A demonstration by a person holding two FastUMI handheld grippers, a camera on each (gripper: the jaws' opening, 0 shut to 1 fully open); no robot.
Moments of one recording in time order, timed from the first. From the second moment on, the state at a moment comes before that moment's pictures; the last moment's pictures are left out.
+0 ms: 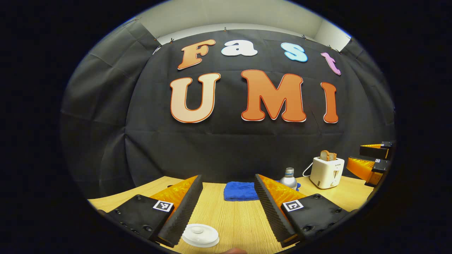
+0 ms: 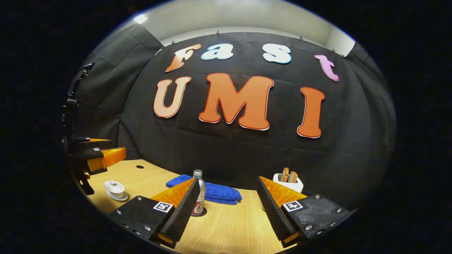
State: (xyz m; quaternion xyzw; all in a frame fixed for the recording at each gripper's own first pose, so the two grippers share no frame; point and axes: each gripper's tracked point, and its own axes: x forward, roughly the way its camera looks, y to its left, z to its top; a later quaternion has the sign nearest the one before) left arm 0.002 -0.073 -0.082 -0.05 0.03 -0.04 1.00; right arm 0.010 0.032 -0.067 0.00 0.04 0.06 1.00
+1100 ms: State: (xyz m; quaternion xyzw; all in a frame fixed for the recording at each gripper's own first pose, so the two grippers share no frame) left arm 0.000 -0.078 -0.081 -0.06 0.07 -0.05 0.99; right arm 0.006 0.024 -0.068 0.00 0.05 0.07 1.00
